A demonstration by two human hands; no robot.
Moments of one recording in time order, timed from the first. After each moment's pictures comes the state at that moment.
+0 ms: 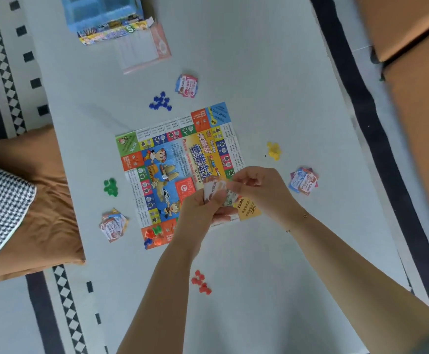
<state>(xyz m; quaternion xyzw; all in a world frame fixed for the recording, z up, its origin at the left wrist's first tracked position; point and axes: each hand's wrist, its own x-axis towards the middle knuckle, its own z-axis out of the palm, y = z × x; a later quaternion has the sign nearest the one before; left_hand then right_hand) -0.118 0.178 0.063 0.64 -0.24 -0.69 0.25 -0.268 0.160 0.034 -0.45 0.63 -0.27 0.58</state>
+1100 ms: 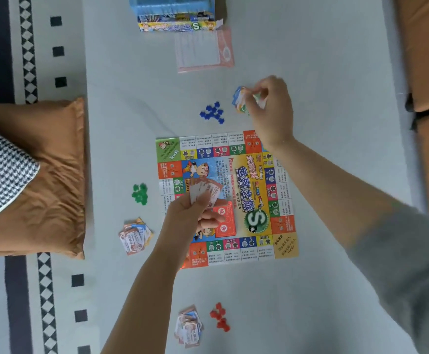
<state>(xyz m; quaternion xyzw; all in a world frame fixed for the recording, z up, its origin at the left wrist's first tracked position) -0.017 0.132 0.046 0.63 -0.17 -0.68 0.32 -0.174 -0.042 -0.015 -0.64 0.67 -0.30 0.24</state>
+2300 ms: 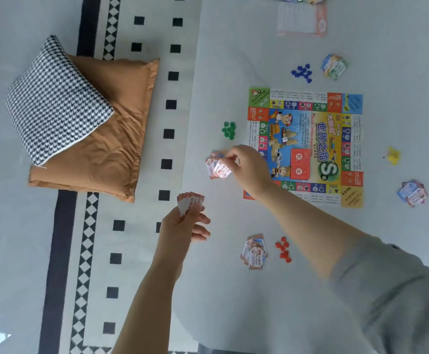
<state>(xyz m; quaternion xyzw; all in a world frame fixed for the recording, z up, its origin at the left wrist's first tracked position) 0.129 0.340 0.063 0.72 -0.11 -0.58 0.36 0.002 0.191 -0.029 -0.75 0.52 -0.14 0.37</state>
